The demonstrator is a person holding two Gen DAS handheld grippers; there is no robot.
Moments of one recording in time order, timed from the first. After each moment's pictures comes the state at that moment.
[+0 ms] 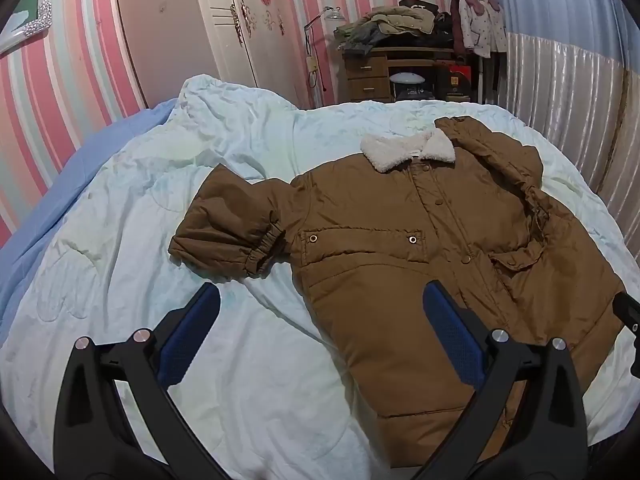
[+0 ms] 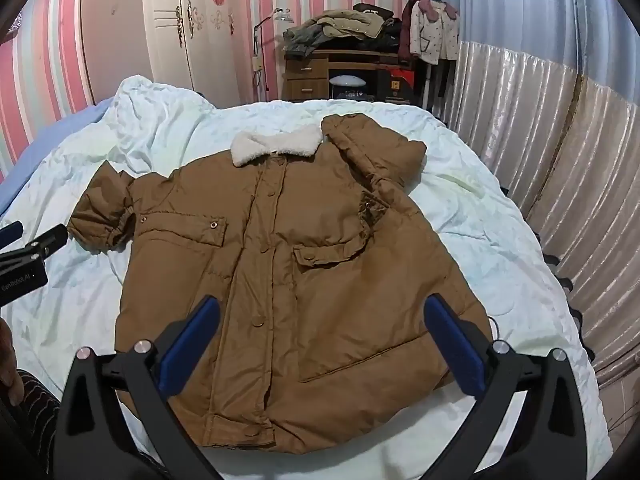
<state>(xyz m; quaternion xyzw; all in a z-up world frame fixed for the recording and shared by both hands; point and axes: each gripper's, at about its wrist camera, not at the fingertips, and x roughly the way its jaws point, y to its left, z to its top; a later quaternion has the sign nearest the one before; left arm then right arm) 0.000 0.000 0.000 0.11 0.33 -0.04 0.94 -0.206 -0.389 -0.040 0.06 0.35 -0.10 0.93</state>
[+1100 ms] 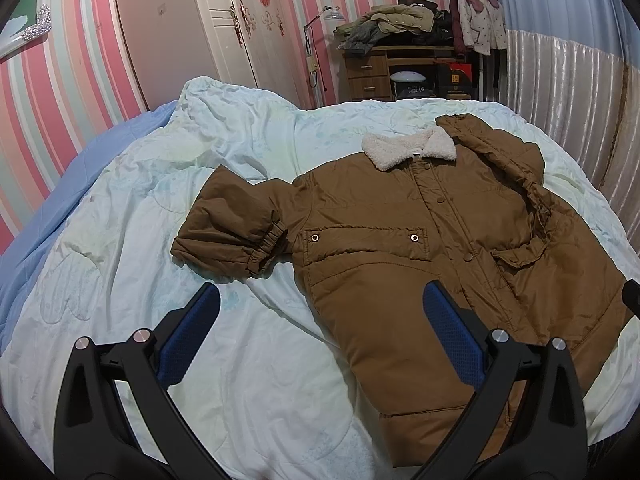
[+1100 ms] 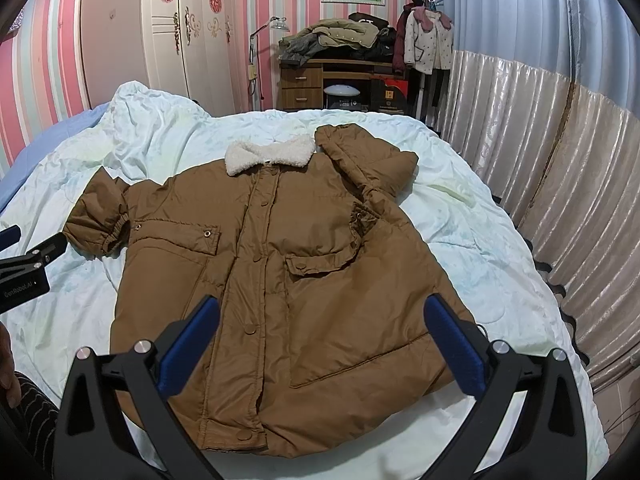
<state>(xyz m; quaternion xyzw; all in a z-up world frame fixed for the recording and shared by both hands) 0.004 0.002 -0.010 0.11 0.33 -0.04 0.94 -0.211 -0.392 -0.032 0.05 0.33 -0.11 0.93</state>
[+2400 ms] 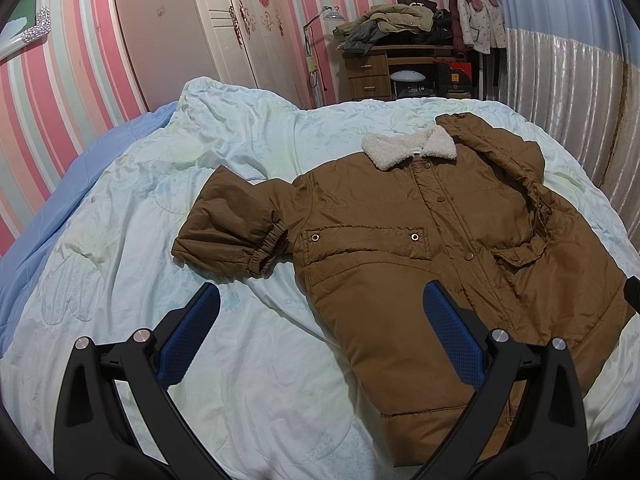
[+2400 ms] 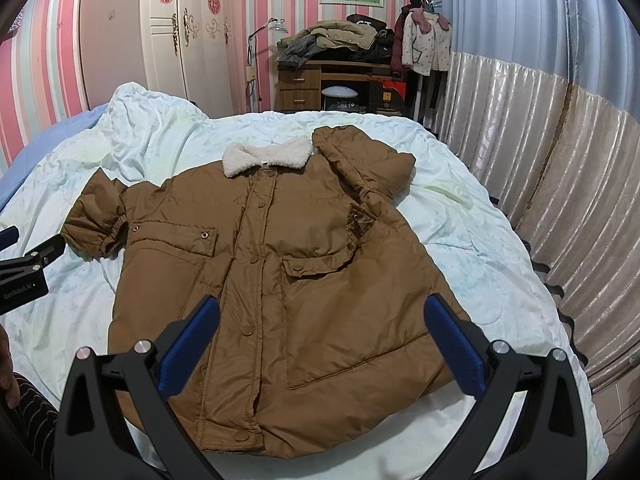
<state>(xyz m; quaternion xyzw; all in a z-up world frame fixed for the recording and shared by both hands) 0.002 0.000 -0.013 0.12 0.33 -0.03 0.94 -0.211 -0.394 -0.029 0.05 0.33 -0.11 0.94</state>
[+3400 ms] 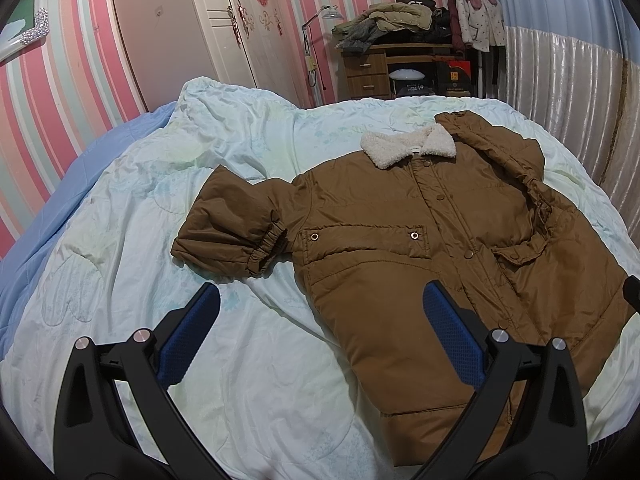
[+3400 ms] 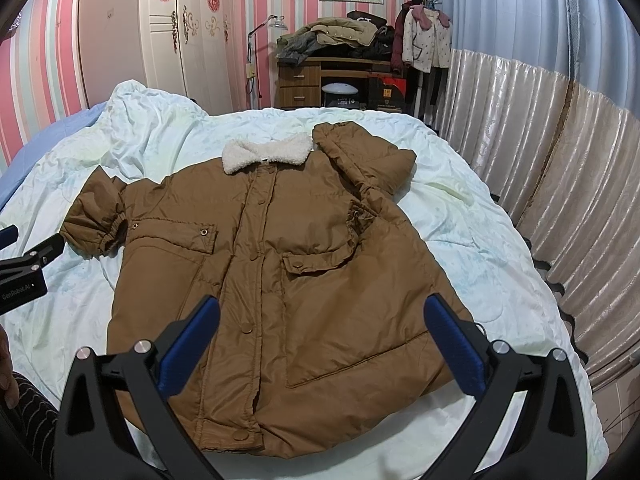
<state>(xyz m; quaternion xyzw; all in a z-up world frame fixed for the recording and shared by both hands) 0.003 -0.002 -0.014 0.12 0.33 -0.03 0.93 -0.212 -0.396 -0.029 0.05 0.33 -0.11 0.94</state>
